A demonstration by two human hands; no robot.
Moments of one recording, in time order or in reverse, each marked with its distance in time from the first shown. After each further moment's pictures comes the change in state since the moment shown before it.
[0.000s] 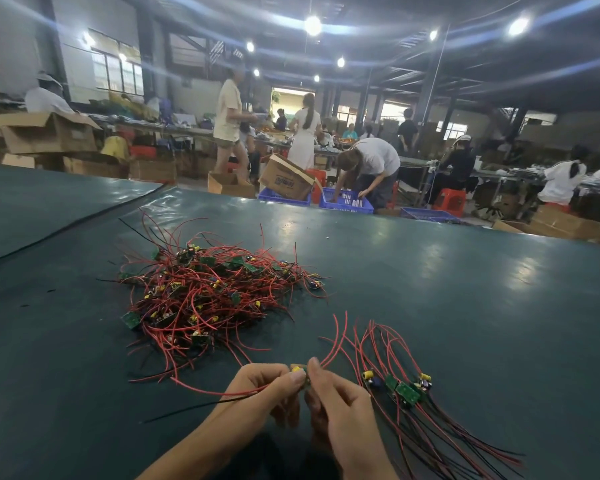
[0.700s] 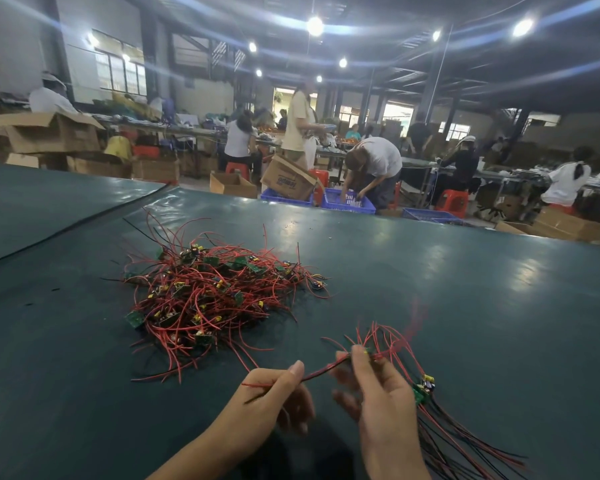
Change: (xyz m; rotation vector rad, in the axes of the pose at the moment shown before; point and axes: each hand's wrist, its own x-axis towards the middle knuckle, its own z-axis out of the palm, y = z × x) left_hand -0.001 -0.002 0.005 0.105 0.038 -0.060; right_hand 0.006 -0.017 -0.012 0.206 0.391 0.007
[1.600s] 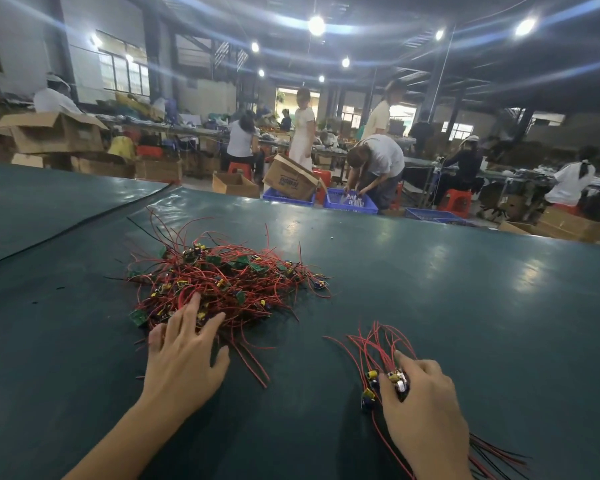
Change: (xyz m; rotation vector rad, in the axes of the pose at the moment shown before) left_hand 0.017 -0.035 -0.092 1.379 0.546 0.009; right_hand 0.015 -0.016 -0.049 -1.461 0.188 -0.395
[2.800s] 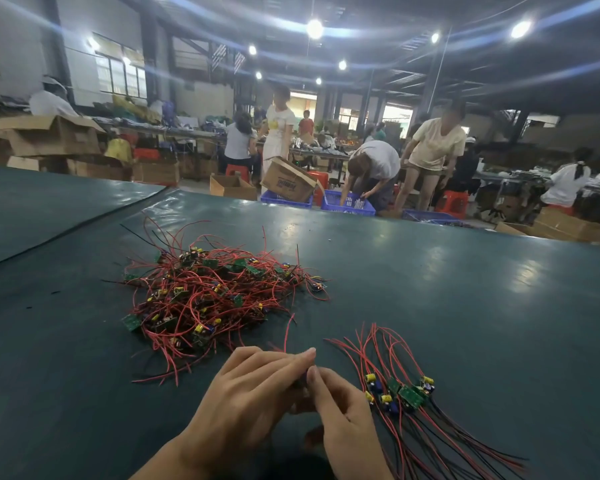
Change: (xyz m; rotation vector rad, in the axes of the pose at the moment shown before) left_hand -0.028 0.064 -0.019 -0.535 0.431 0.776; right_hand -0.040 -0.066 0.008 1.189 -0.479 -0.041
